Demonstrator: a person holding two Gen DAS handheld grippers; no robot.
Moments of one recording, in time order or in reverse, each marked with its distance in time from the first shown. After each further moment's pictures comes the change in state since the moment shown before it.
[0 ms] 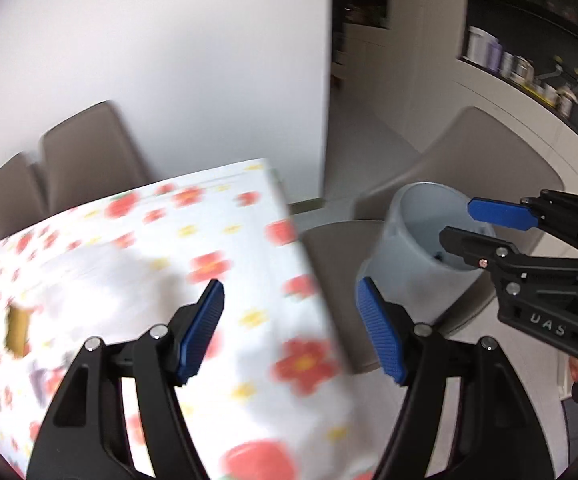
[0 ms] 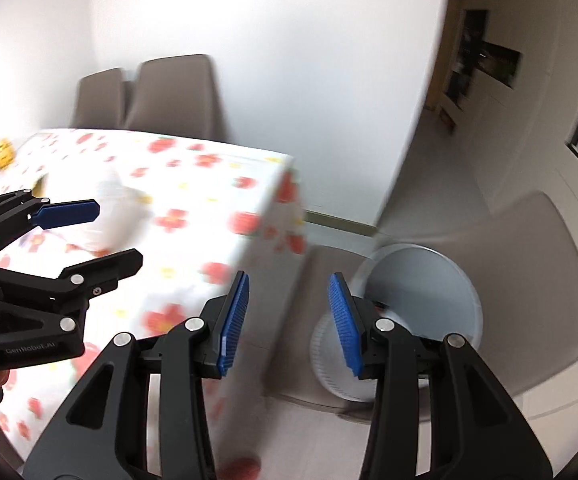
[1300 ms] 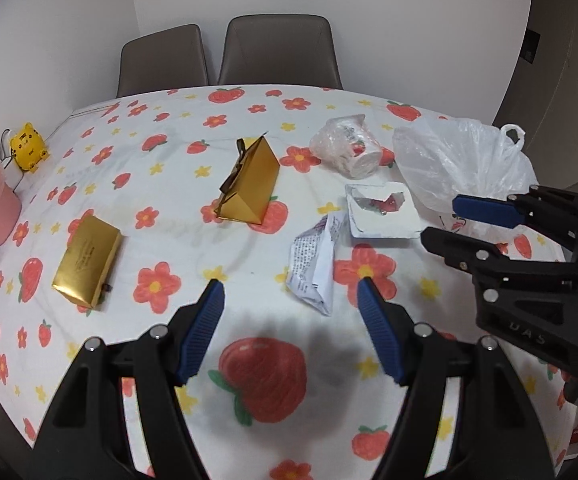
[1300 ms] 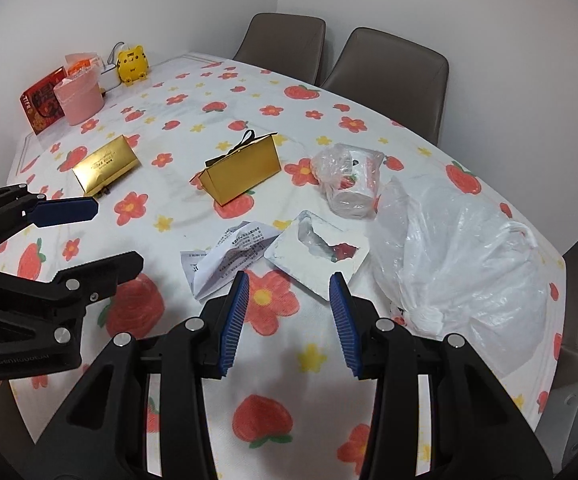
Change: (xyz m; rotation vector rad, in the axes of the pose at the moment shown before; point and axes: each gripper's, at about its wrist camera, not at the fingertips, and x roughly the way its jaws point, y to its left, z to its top) left arm -0.046 0.365 -0.175 -0.338 0.122 0.233; right arm 0.131 0.406 0.056 -0.354 0.060 0.317
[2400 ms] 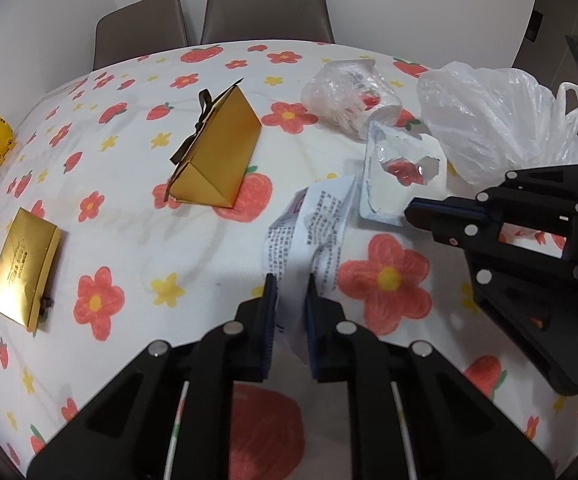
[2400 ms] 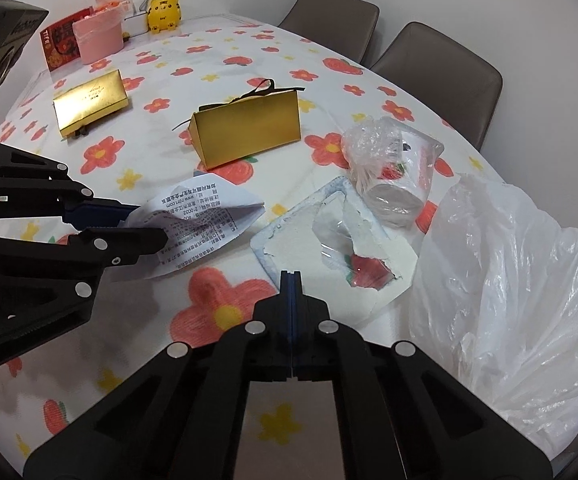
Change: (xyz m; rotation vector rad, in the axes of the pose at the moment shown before) left arm 0.072 -0.001 0.003 0.010 0.102 -0.014; right arm 0.070 -0.001 -0.001 -0.181 0.055 0.045
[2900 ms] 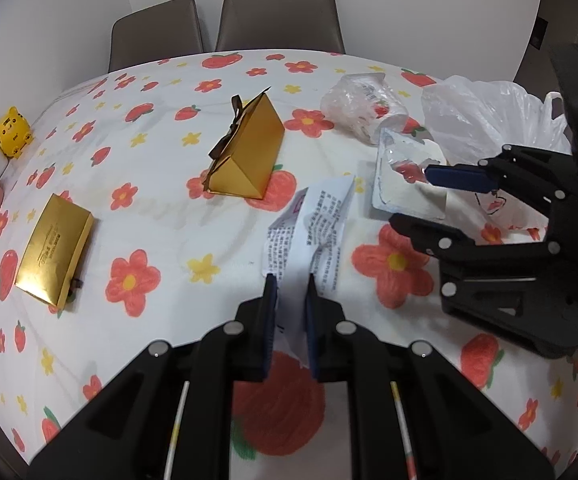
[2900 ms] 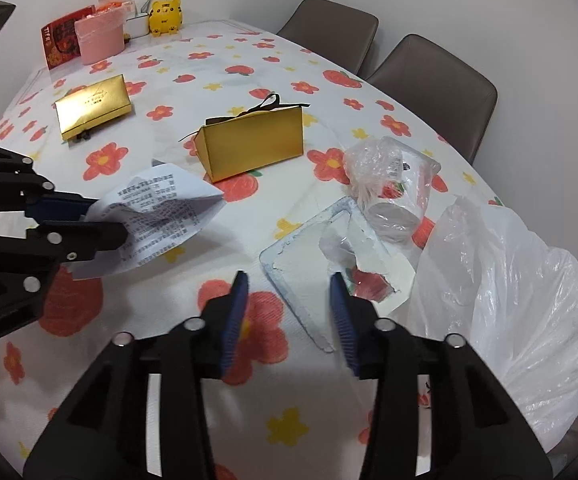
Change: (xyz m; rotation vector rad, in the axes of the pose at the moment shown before) left arm -0.025 0.014 -0.013 -0.020 -0.018 0.020; right arm 0.003 0.010 0.006 -0.040 -0.014 -0.059
